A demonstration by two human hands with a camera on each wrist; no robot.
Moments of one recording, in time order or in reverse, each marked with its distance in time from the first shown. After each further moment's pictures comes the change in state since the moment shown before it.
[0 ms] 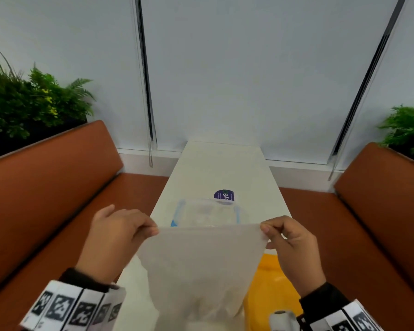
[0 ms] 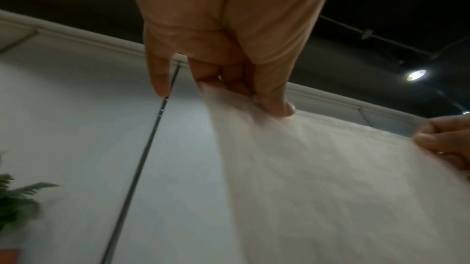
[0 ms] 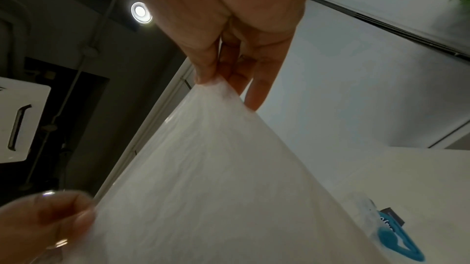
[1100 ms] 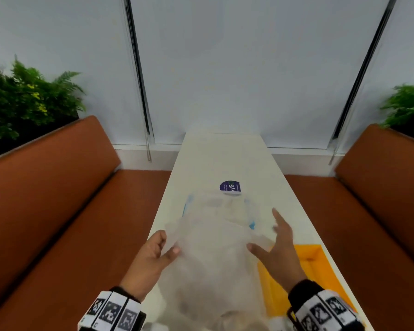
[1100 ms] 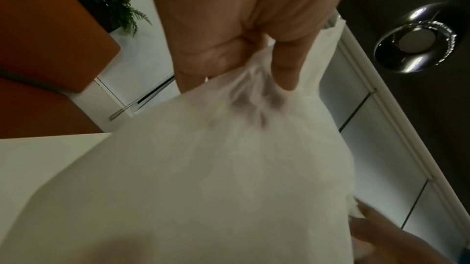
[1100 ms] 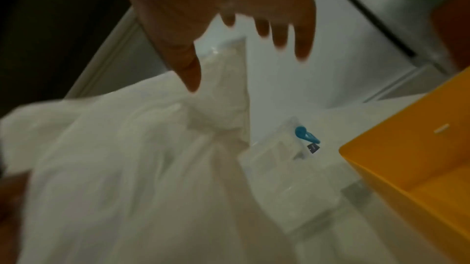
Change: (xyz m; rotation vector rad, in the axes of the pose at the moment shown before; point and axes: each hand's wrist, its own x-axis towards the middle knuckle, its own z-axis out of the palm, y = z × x) left_hand -0.019 -0.038 0.089 -1.342 -0.307 -0.477; right_hand -0.013 0.054 0.065 -0.174 -0.096 0.348
